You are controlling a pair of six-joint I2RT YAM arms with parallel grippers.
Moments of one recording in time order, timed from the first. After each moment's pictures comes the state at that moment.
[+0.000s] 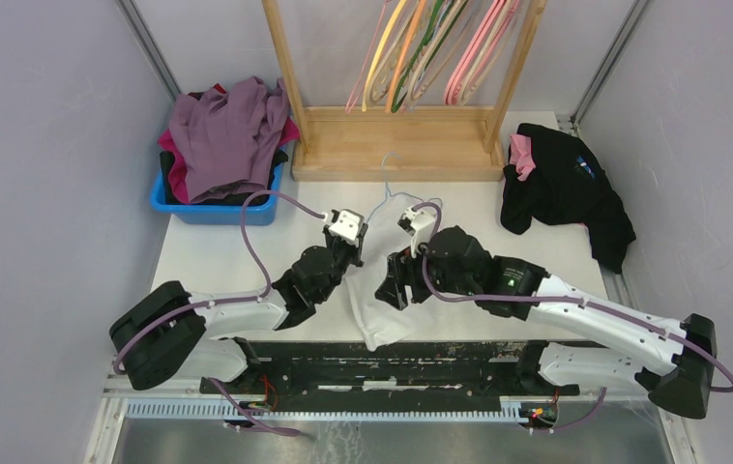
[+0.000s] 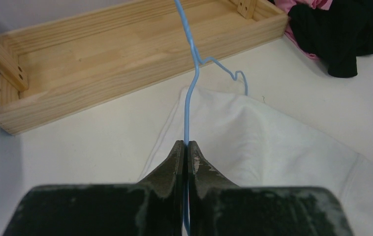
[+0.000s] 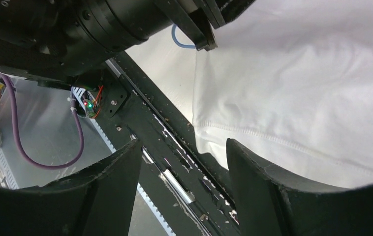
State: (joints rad) left arm -0.92 1.31 0.42 0.84 -0.44 0.00; right arm 1.05 1.07 0.90 -0.39 -0.06 0.53
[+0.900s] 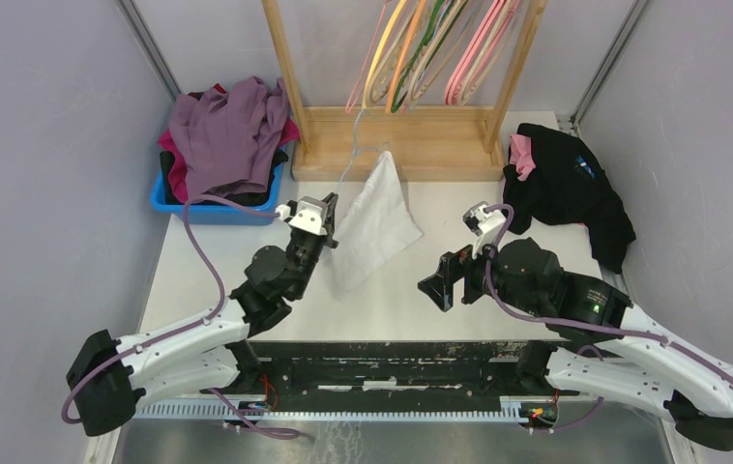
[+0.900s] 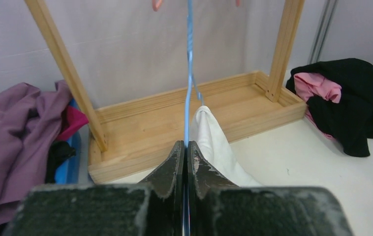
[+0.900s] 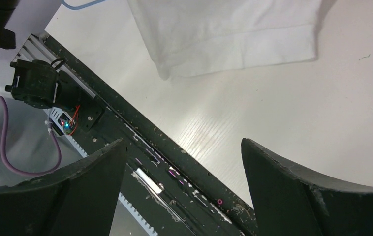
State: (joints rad) left arm -0.92 0.95 0.51 0.70 -0.53 0.20; right arm 1.05 0.73 0.96 -0.68 0.17 0.47
